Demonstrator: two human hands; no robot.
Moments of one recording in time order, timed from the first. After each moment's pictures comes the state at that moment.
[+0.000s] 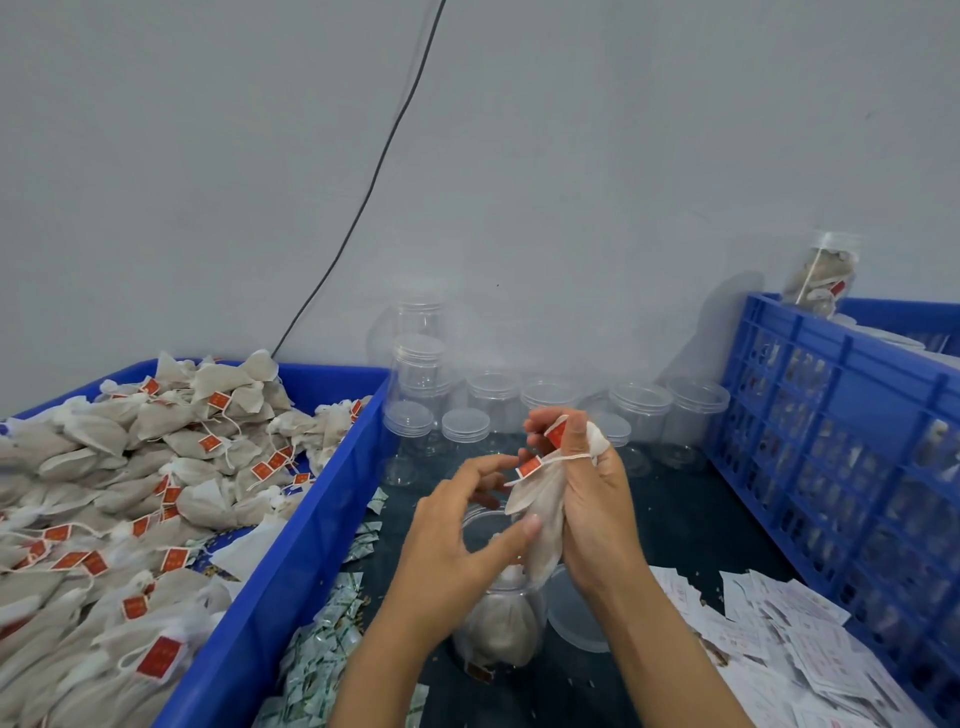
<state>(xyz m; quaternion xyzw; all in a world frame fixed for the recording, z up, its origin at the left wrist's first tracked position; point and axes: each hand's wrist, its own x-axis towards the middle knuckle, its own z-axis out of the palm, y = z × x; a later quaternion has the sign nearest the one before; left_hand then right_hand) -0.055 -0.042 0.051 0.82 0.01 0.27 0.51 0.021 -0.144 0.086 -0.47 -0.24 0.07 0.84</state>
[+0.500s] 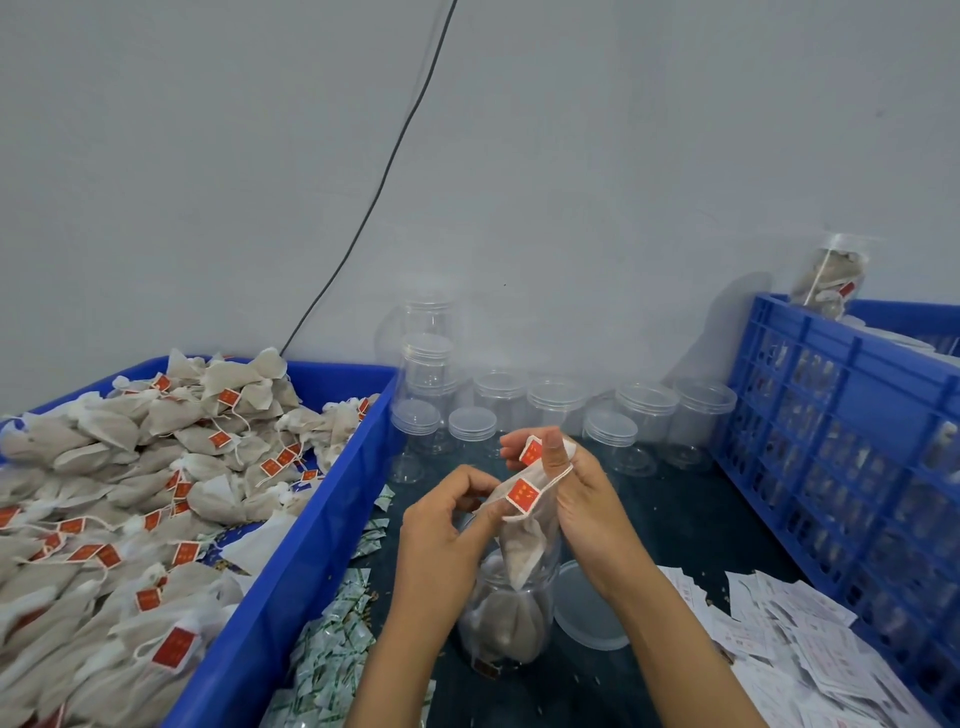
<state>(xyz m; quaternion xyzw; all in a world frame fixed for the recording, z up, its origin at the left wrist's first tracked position) -0.049 -0.042 0.048 0.77 0.06 0.37 0.52 0.028 -0.147 0.078 -0.64 -0.31 0.09 0.70</state>
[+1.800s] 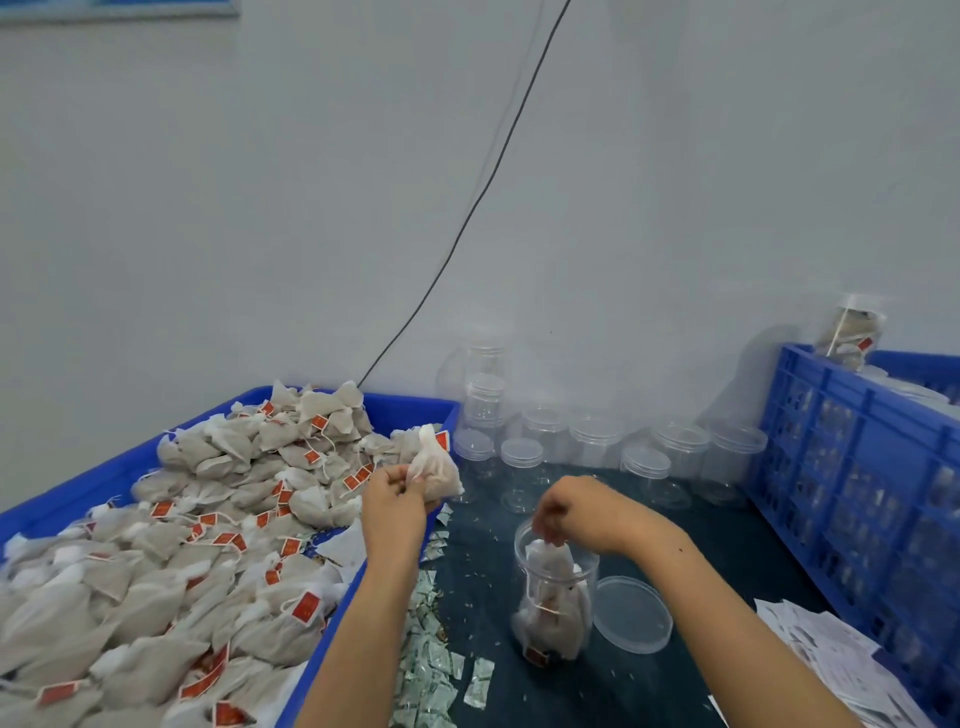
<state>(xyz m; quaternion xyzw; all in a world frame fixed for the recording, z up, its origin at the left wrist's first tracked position) -0.090 0.024 0.080 0.58 0.33 0.41 0.62 0.021 -0.138 0.124 -0.87 -0.45 0.13 0.15</state>
